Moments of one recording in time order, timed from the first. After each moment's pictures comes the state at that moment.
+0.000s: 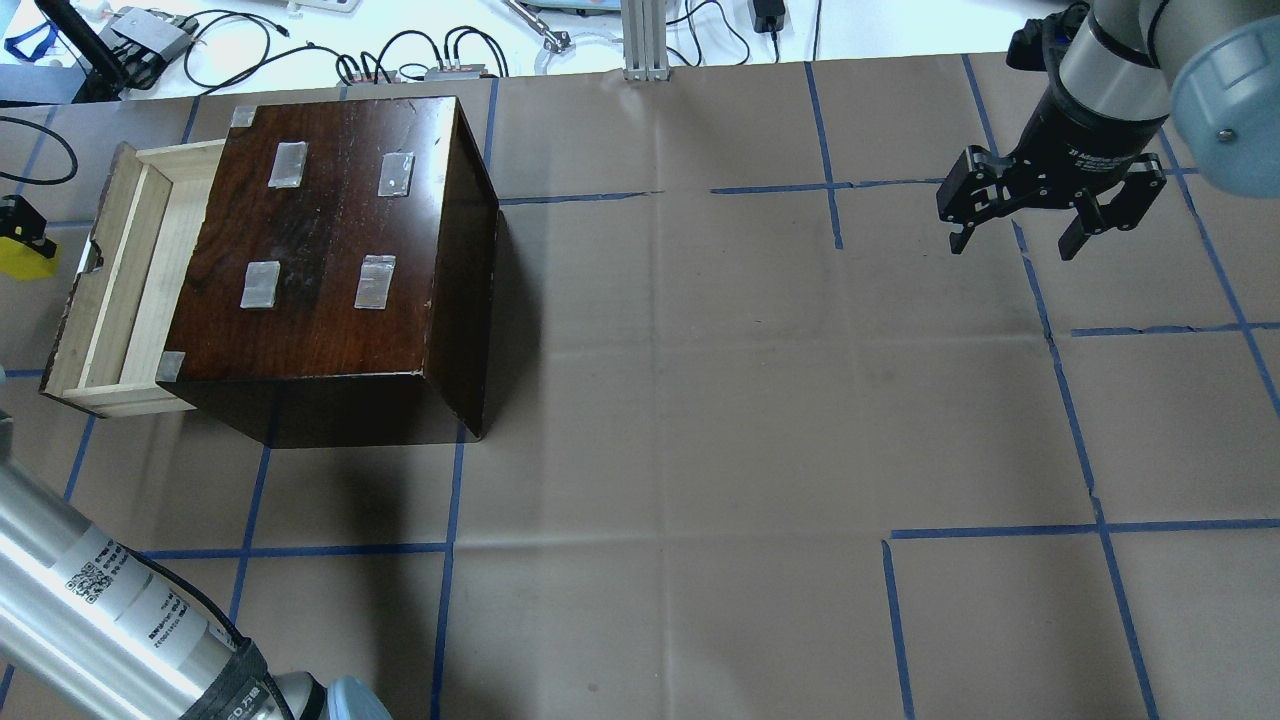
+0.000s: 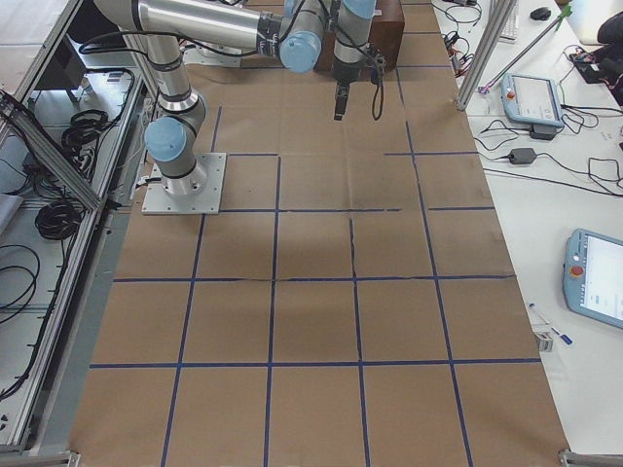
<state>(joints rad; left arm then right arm) -0.85 -2.19 -1.00 -1.54 1.56 0.66 1.43 -1.52 1.65 -1.63 -1.57 -0.03</state>
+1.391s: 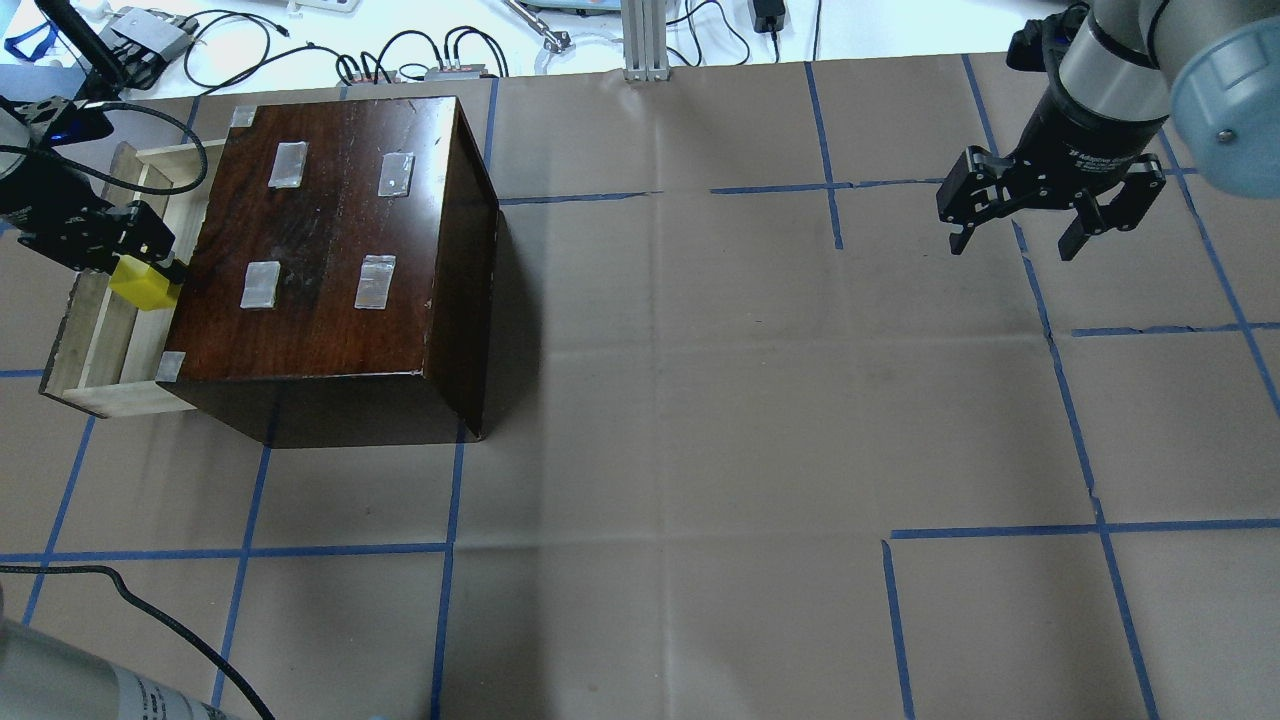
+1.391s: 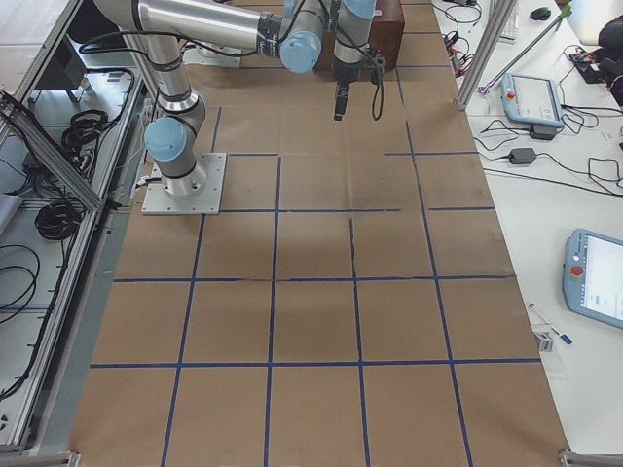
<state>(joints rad) -1.04 -1.92 -1.51 -1.42 1.48 0.55 1.43 -1.52 1.65 -1.63 -1.57 -0.03</state>
